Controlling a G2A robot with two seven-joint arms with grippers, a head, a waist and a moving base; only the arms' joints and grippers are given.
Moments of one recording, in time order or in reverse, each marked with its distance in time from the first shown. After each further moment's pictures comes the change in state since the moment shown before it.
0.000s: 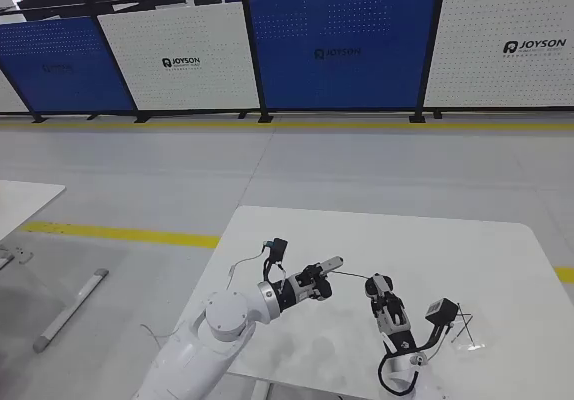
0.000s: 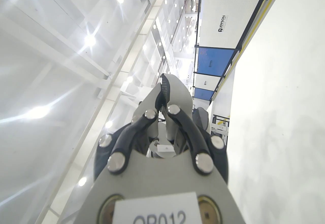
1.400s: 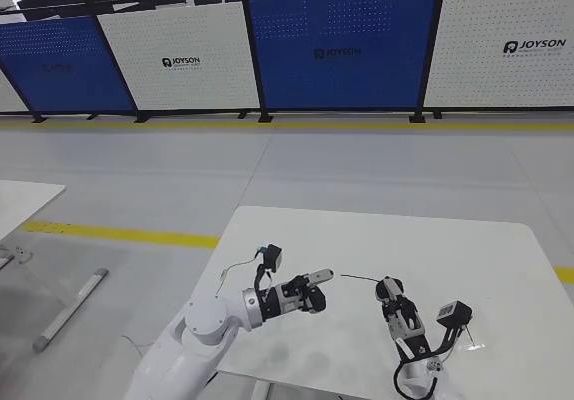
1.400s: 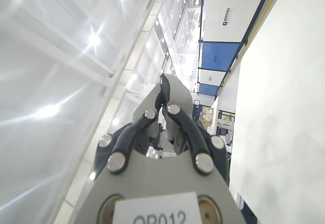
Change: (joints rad) left arm 0.071 0.017 -0.093 -0.042 -0.055 -0.045 -0.202; right arm -0.060 0.036 0.077 -0.068 0.071 0.000 0.107
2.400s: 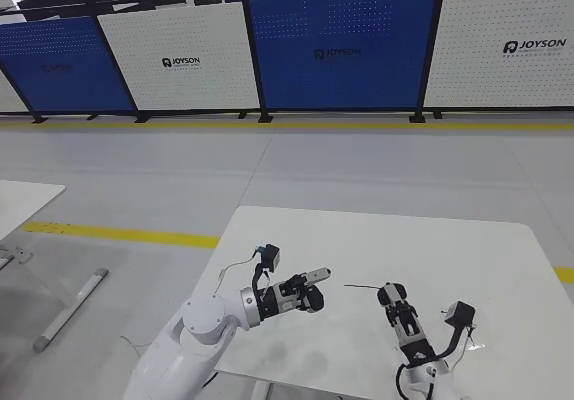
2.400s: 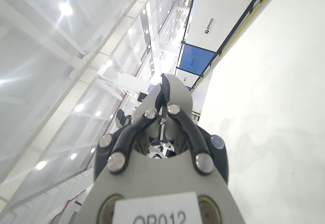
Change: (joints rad) left arm 0.014 0.001 -0.030 0.006 -0.030 -0.010 -0.021; right arm -0.007 0.035 0.016 0.018 -0.248 0.030 -0.025
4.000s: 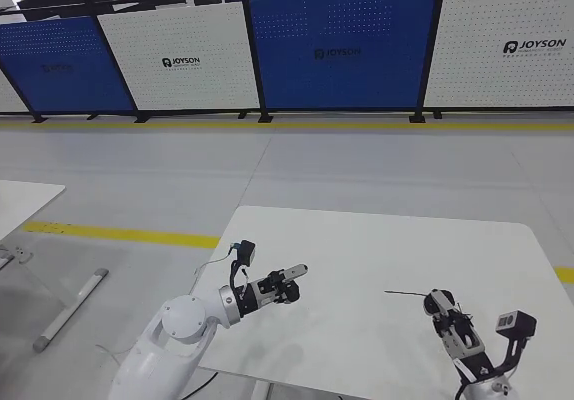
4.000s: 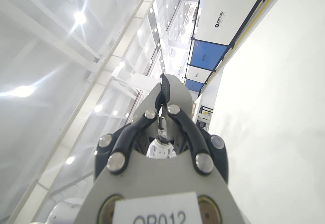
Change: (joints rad) left arm 0.065 0.013 -0.124 -0.007 0.105 -0.073 -0.007; right arm -0.170 0.075 0.279 -0.153 0.222 -0.030 0.245
